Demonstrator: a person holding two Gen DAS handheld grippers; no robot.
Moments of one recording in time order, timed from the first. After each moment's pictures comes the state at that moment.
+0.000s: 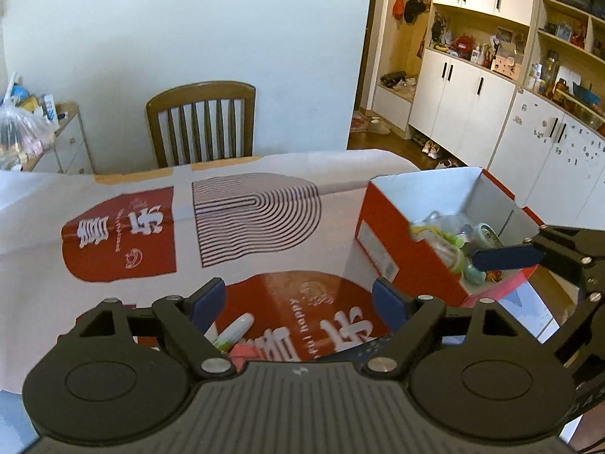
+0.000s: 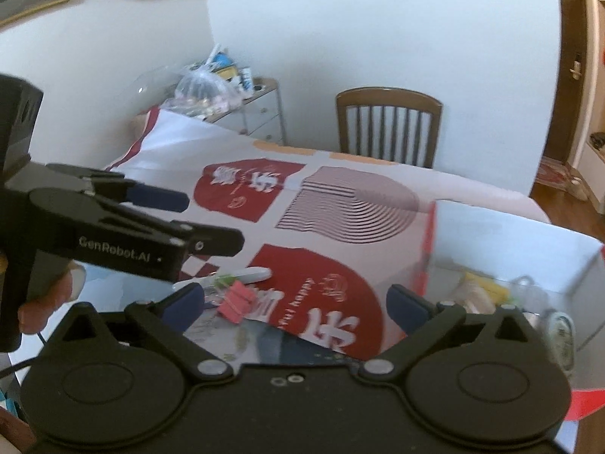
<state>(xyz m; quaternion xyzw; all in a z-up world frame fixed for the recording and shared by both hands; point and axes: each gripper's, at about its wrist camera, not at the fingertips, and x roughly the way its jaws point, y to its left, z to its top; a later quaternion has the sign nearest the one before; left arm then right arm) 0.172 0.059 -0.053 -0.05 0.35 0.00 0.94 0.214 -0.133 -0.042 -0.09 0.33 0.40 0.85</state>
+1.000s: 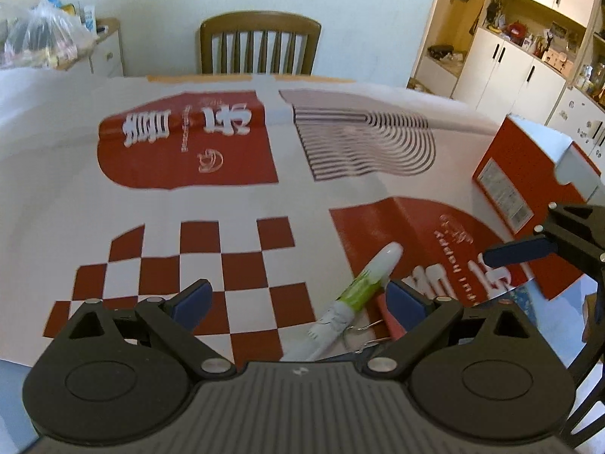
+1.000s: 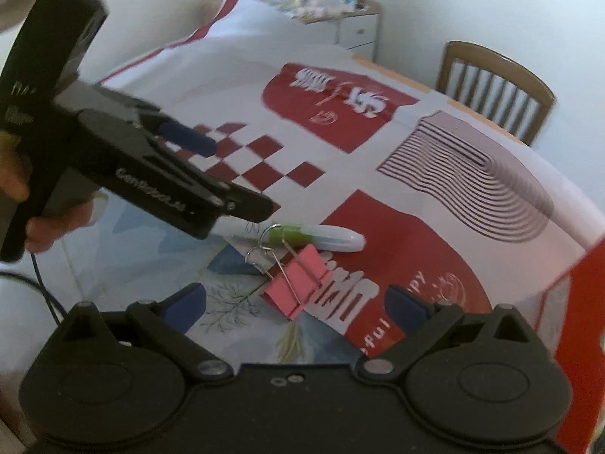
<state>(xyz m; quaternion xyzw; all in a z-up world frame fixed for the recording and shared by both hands) 0.187 0.180 -0.171 -0.10 0.41 0.04 0.90 0.222 -0.007 -0.130 -0.25 0.37 0.49 0.75</state>
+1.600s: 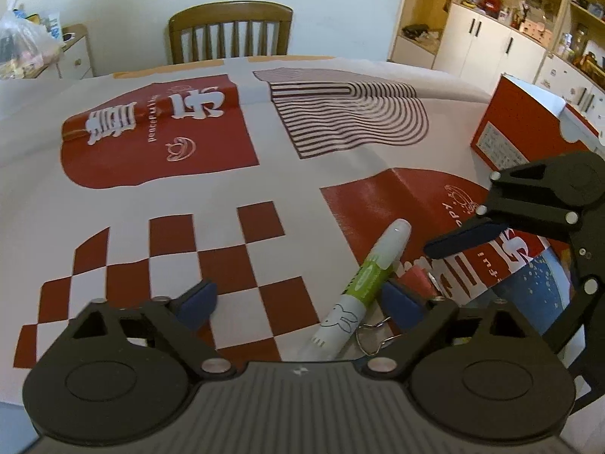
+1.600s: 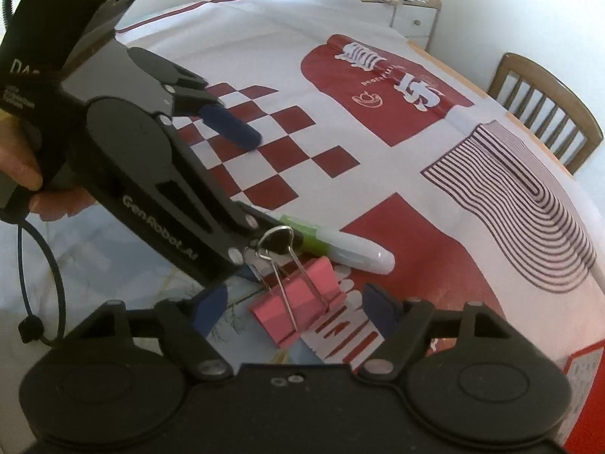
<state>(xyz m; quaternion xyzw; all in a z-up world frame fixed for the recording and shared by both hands) 0.205 0.174 -0.200 -0.06 0.42 0.00 0.90 0.236 0.026 -0.161 -0.32 0.36 0.53 0.70</state>
